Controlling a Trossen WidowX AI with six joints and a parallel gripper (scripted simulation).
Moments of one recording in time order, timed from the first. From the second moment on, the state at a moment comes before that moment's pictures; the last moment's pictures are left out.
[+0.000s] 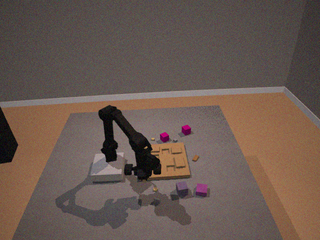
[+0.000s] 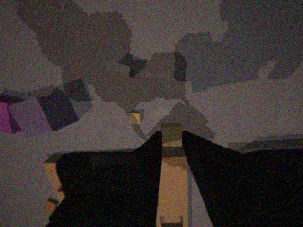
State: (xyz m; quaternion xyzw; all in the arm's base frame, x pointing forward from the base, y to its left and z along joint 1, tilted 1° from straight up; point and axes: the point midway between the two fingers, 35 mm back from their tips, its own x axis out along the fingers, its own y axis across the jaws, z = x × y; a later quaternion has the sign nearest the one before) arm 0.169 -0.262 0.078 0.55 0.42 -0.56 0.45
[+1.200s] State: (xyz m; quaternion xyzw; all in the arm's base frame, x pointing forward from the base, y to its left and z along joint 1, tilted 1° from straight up) arm 0.170 -0.265 0.019 0.55 0.42 -0.56 0.45
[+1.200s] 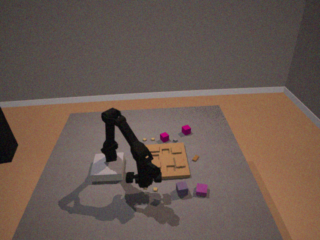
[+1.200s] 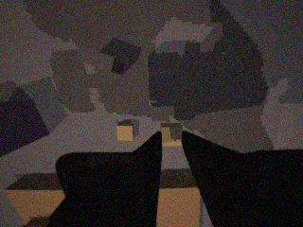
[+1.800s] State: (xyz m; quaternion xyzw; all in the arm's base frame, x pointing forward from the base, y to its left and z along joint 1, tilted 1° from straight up) arm 0.167 -0.262 -0.008 0.55 0.43 -0.56 0.45
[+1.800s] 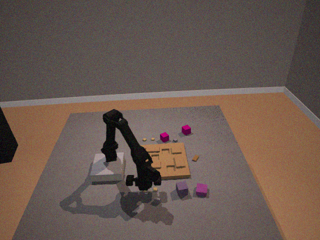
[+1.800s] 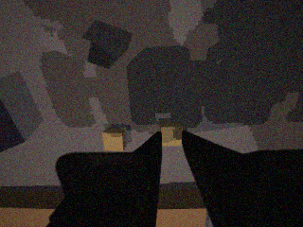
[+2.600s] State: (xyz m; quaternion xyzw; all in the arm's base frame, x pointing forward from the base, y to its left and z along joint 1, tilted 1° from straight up) arm 0.166 -0.260 0.006 0.55 0.43 -0.56 0.45
